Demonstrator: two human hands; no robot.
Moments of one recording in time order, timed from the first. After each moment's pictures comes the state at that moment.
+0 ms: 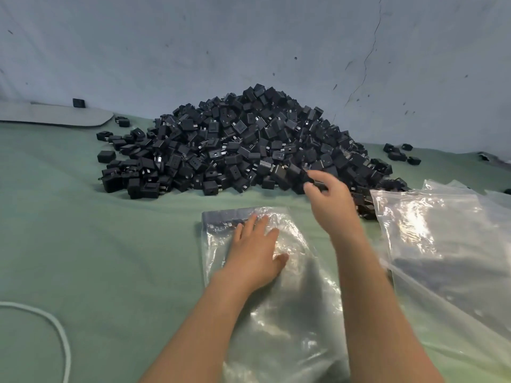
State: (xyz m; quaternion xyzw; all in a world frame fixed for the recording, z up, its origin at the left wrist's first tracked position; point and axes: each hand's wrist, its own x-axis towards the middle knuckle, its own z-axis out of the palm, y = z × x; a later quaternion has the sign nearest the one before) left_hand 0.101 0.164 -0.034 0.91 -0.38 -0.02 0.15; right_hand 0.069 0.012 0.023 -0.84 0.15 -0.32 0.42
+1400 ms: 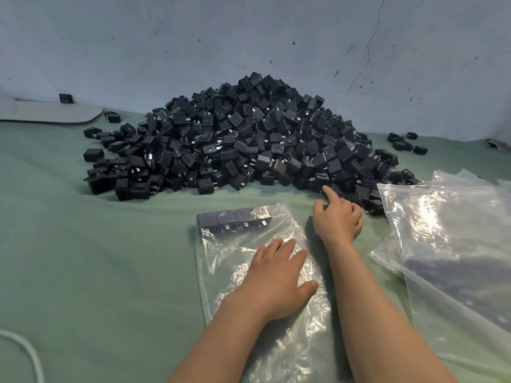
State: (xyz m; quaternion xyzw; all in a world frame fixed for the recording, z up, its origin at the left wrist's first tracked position) left_hand 0.077 0.149 -0.039 0.87 -0.45 -0.12 0.13; right_hand 0.104 -0.022 -0.035 -0.85 0.41 -0.22 0.26
